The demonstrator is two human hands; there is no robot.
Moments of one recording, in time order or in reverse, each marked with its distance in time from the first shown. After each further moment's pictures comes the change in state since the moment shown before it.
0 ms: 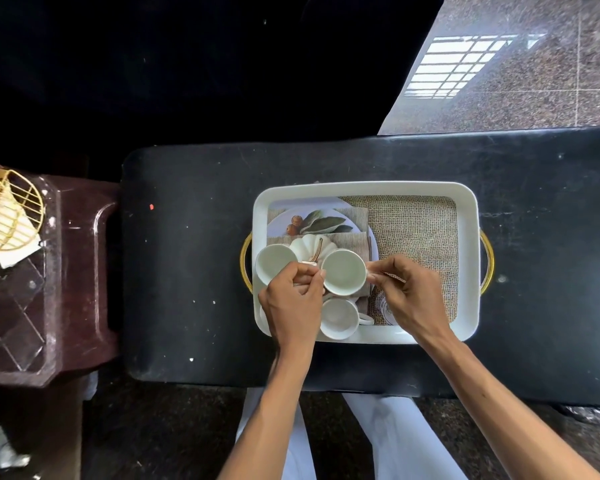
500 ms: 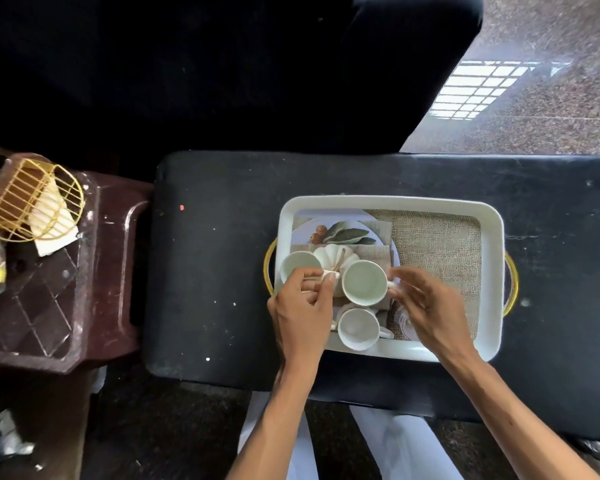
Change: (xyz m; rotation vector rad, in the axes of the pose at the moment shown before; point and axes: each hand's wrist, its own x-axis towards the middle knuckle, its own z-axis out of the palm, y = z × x) left_hand -0.001 0.001 -0.027 -0.015 -0.019 -0.028; right_hand -0.004 -0.010 -0.004 -0.062 -0.079 0.014
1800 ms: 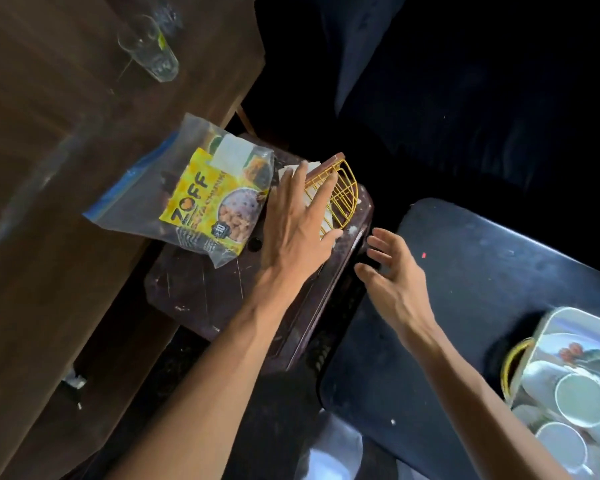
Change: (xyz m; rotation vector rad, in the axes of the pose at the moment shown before) left_hand 0.247 -0.108 -0.371 0.678 0.157 0.368; right_hand 0.046 -0.328 0.359 0.076 -0.285 -0.011
